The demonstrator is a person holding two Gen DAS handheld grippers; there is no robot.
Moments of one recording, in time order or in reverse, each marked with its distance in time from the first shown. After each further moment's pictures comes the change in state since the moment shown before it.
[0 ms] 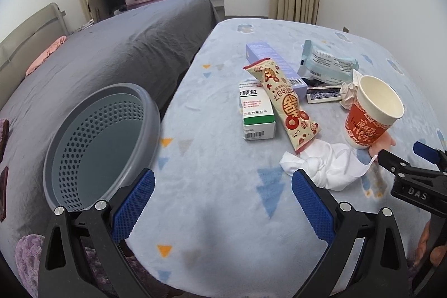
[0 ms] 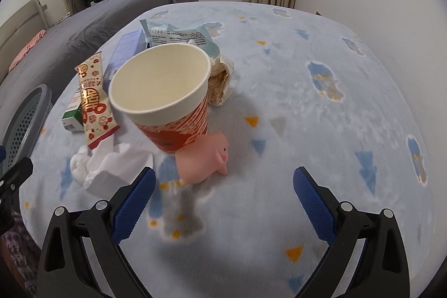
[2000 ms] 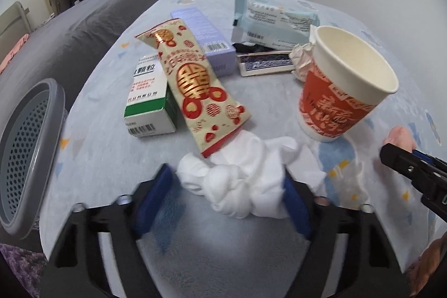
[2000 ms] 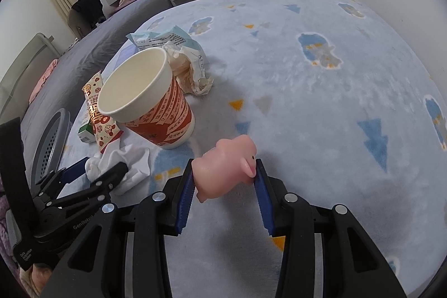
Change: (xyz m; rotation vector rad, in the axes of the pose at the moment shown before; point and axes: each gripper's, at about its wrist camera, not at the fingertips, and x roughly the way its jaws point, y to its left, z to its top) left arm 0.060 -0.077 -0.001 0.069 0.098 -0.165; right arm -0.007 -0.041 -0.017 0.159 0.032 0.183
